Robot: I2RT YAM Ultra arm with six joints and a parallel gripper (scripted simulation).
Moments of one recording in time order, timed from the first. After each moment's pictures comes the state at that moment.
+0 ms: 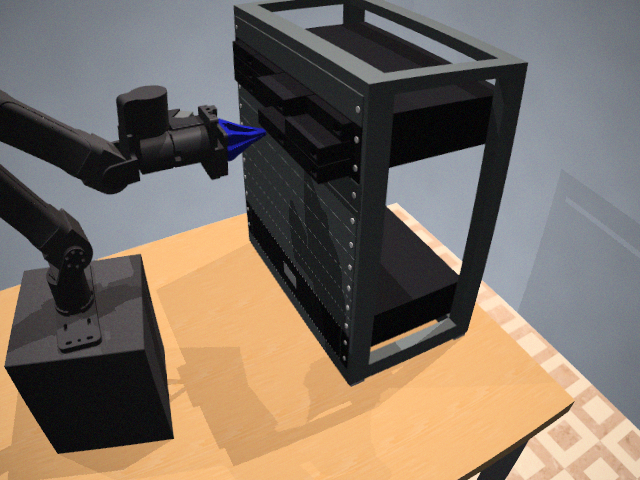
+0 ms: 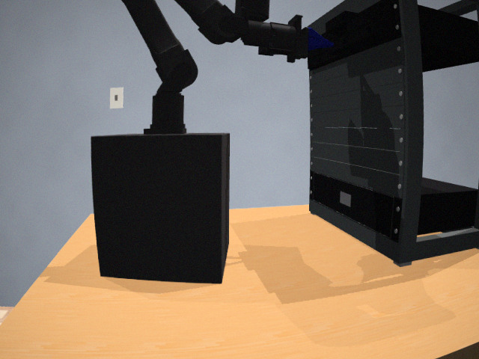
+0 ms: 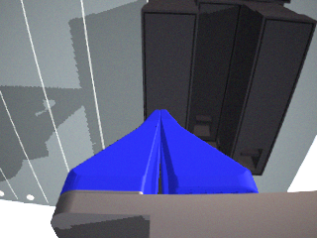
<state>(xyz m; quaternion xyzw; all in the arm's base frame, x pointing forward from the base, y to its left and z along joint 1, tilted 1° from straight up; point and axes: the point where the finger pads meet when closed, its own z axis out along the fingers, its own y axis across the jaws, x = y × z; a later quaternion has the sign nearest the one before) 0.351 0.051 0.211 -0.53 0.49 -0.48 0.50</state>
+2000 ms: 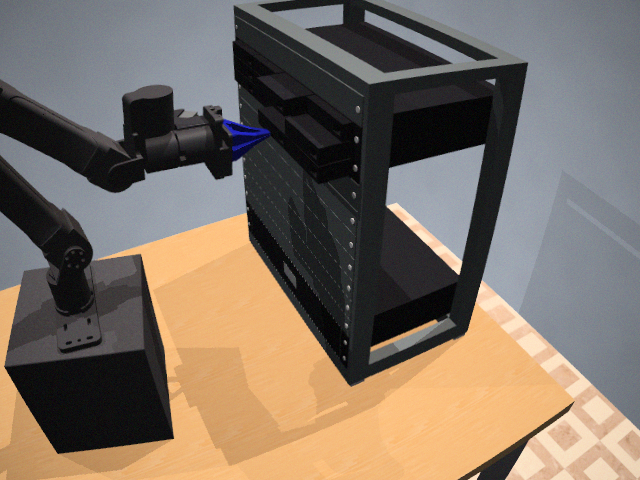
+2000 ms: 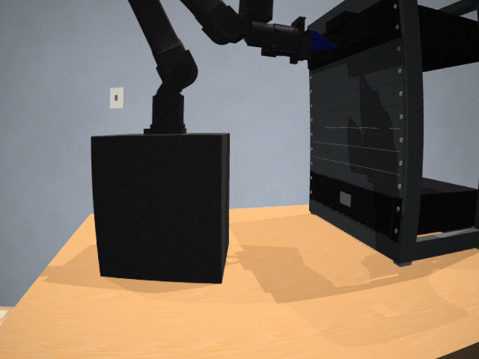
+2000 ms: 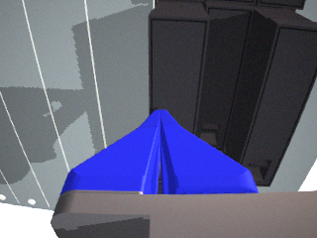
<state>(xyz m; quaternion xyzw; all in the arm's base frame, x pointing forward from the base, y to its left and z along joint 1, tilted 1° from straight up) 0.358 0.053 0.208 -0.53 0.49 -0.47 0.50</state>
